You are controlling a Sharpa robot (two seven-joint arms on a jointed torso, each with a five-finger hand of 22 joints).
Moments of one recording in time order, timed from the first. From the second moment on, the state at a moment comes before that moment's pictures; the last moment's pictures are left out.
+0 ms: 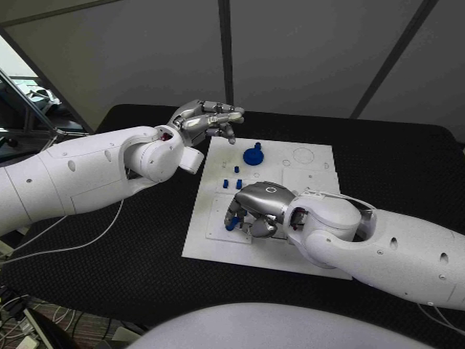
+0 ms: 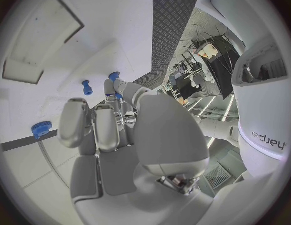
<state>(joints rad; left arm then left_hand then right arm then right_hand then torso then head) 1.13 -0.85 0.07 1.43 -0.04 -0.12 0.28 1.41 -0.13 0.42 0.00 0.06 1.05 0.18 0.13 0.07 1.08 0.11 0.29 0.07 1.06 0.03 0.87 0.36 0.13 1.09 0.13 0.50 0.90 1.04 -0.56 -0.03 1.67 -1.72 -0.12 -0.14 1.41 -0.07 0.54 -0.05 0.12 1.09 0.13 0.10 0.10 1.25 0.07 0.14 0.08 1.47 -0.02 1.31 1.17 0.09 1.40 0.08 1.31 1.25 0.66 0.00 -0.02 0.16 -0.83</state>
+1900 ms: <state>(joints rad) 1.13 -0.86 0.06 1.43 -0.04 -0.10 0.26 1.41 -0.13 0.42 -0.01 0.06 1.05 0.18 0.13 0.07 1.08 0.11 0.29 0.07 1.06 0.03 0.87 0.36 0.13 1.09 0.13 0.50 0.90 1.05 -1.08 0.03 1.92 -1.36 -0.41 -0.30 1.22 -0.11 0.02 0.23 0.29 1.01 0.10 0.28 0.22 1.33 0.02 1.01 1.01 1.47 -0.05 1.48 1.31 0.05 1.46 0.05 1.45 1.31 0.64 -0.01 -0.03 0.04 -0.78</state>
